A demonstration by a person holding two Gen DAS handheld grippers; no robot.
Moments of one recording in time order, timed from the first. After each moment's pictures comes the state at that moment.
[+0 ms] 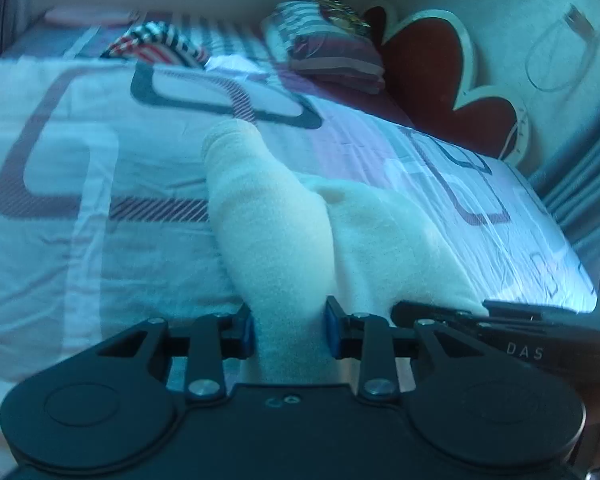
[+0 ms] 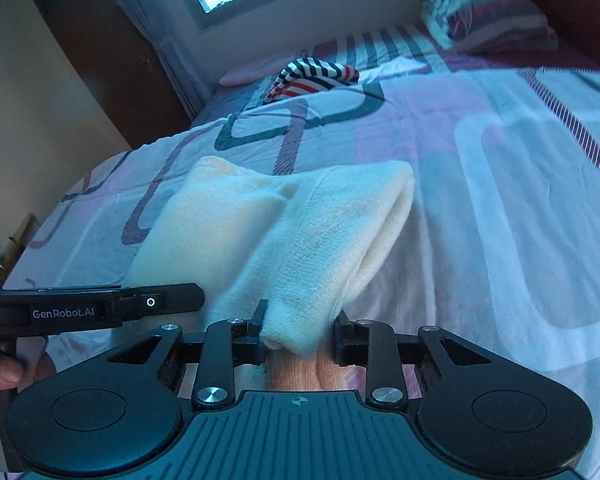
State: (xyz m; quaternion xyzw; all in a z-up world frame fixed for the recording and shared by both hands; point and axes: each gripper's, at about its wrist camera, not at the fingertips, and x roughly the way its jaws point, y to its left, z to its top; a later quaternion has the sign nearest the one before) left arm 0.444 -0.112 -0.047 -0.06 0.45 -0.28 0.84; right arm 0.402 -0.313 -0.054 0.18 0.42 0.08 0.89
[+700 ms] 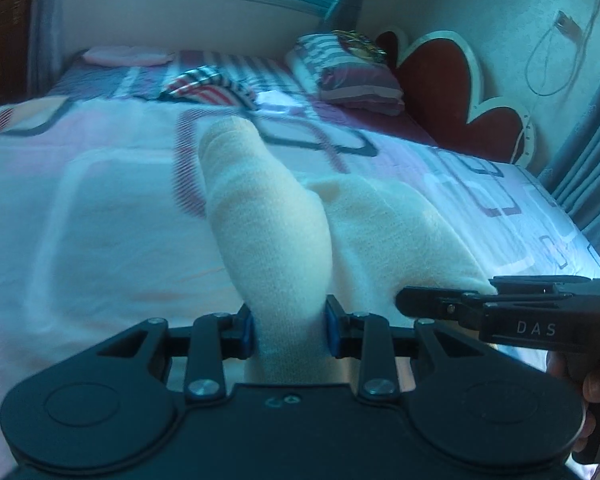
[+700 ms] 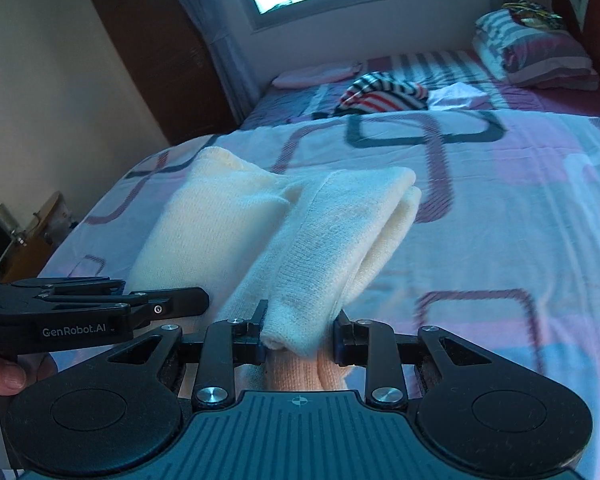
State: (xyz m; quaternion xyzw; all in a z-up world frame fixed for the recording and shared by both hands) left arm 0.394 0.055 -0.001 -0.03 0.42 -0.25 0.87; right arm 0.383 -0.139 -0.005 0.15 0.41 0.12 0.89
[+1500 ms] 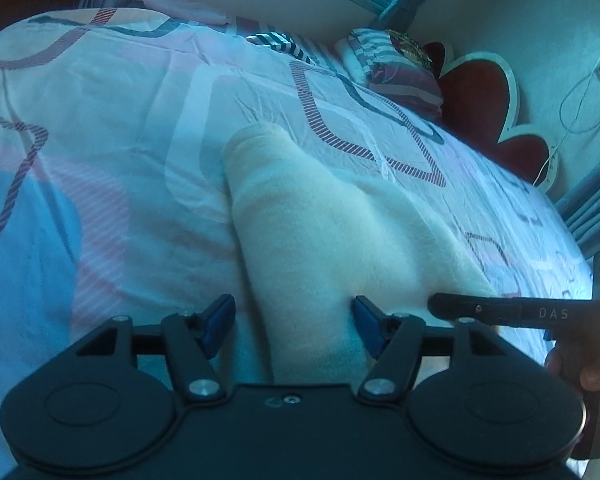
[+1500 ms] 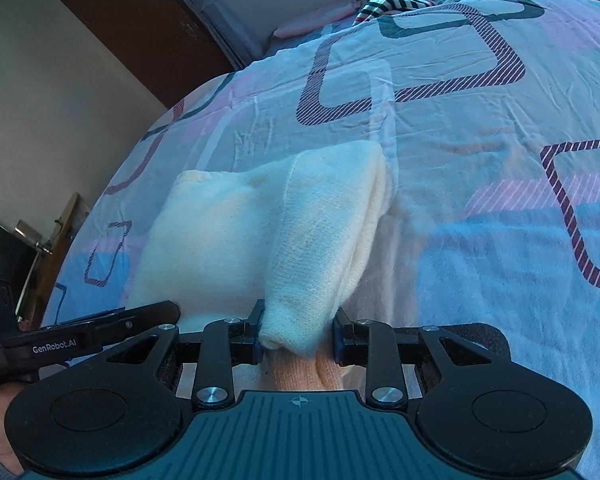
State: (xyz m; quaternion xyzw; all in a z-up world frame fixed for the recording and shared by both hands) left arm 0.389 0.170 -0.061 -0.10 0.46 -0.23 0.85; right arm 0.384 -0.078 -0.078 0.24 0.46 0.13 0.84
